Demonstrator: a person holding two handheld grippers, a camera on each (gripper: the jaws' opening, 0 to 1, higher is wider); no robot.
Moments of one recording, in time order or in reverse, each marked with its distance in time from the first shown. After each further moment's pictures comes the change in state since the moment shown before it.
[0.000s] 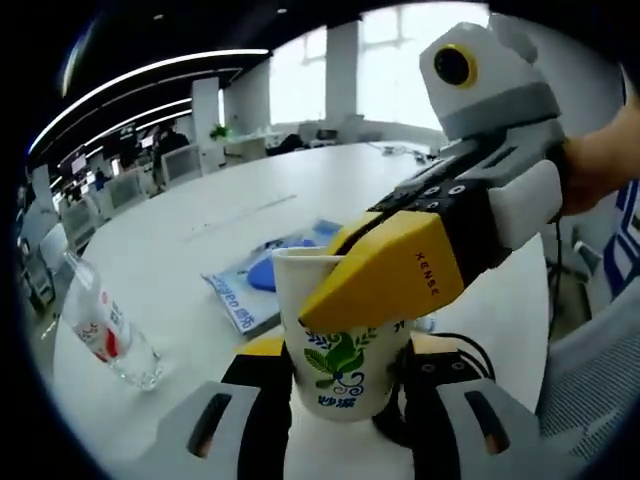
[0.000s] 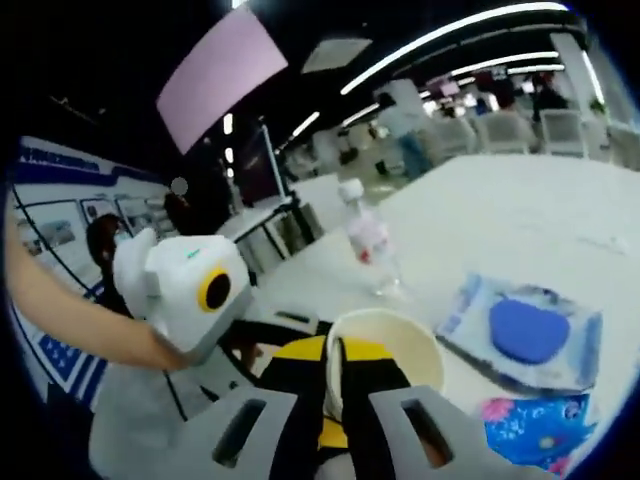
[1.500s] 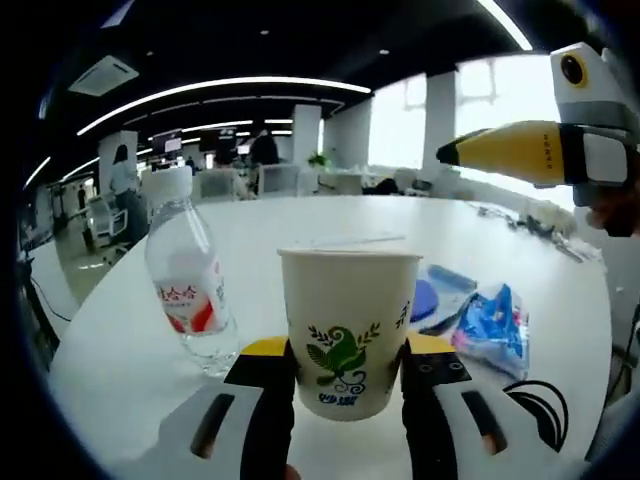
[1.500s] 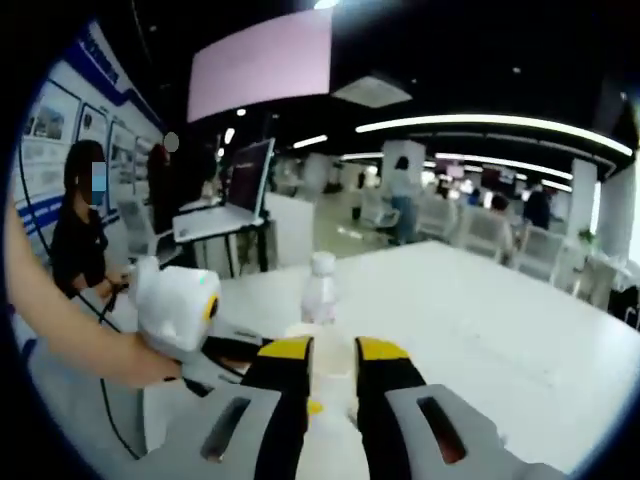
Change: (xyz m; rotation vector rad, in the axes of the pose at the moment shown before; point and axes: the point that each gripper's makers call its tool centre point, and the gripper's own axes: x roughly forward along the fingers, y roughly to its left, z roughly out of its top) left arm -0.010 0.102 0.000 -0.234 -0.215 0.347; right arm -0.014 -0.030 0.072 -0.315 -0.140 -0.235
